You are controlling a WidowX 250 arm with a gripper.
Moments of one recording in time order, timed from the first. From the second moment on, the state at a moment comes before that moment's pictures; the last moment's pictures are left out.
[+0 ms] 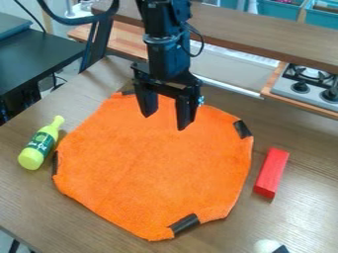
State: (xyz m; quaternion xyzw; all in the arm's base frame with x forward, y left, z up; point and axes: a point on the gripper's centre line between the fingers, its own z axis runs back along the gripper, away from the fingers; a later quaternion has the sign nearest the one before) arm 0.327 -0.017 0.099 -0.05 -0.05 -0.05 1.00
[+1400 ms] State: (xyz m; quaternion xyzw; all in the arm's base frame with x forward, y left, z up) arm 0.305 -0.186 0.031 0.08 -0.03 -0.35 0.93
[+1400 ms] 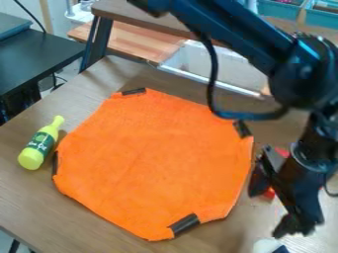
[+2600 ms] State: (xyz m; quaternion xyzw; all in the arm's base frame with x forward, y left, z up) arm 0.257 -0.212 0.015 0.05 -0.05 -0.42 0.91
